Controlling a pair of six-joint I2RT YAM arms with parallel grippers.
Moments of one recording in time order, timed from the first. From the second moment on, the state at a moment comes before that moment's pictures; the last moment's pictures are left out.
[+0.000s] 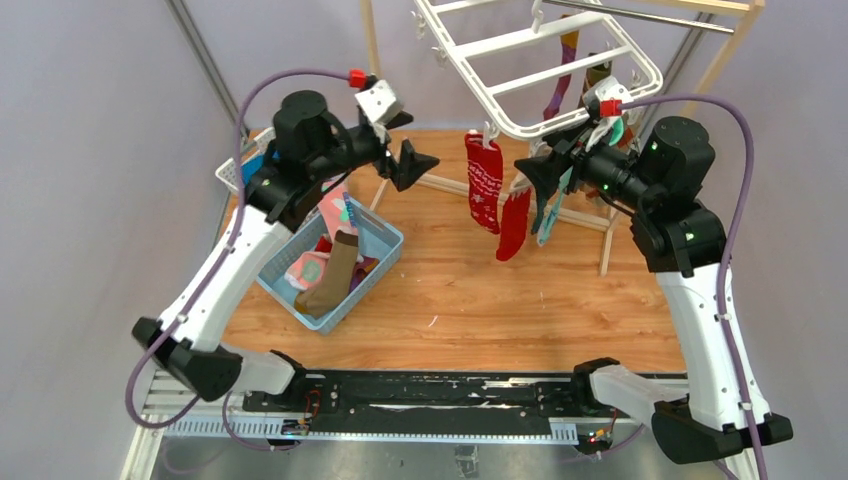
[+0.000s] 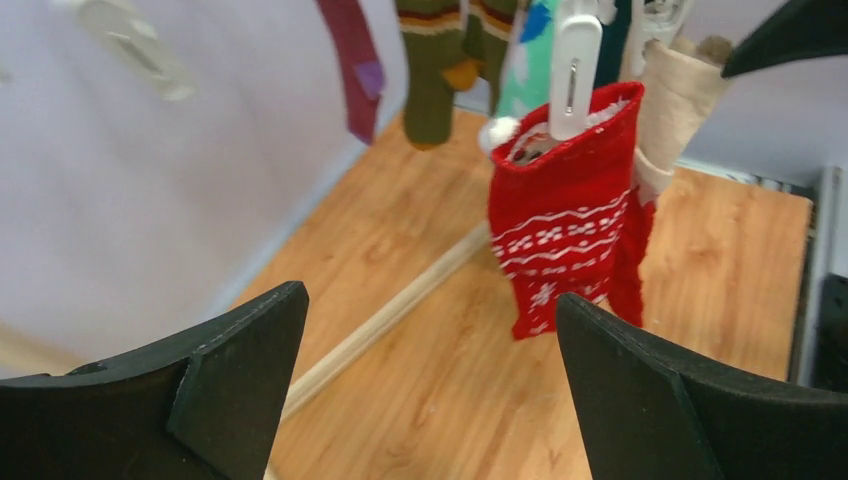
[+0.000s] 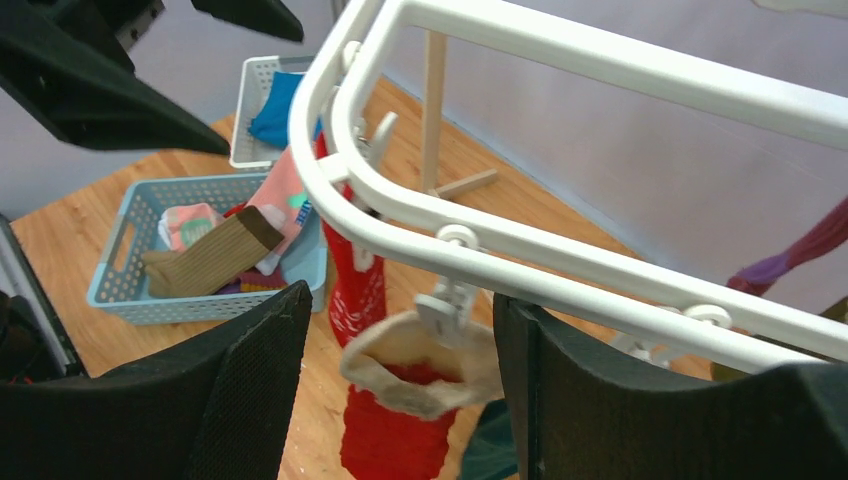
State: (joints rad) left arm -0.52 1.32 1.61 -0.33 0.47 0.19; right arm 0.26 1.07 1.54 -0.54 -0.57 -0.10
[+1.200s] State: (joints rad) left arm -0.45 1.69 1.42 0.95 1.14 -0.74; right arm 0.26 1.04 1.51 -0.56 -0.60 -0.10
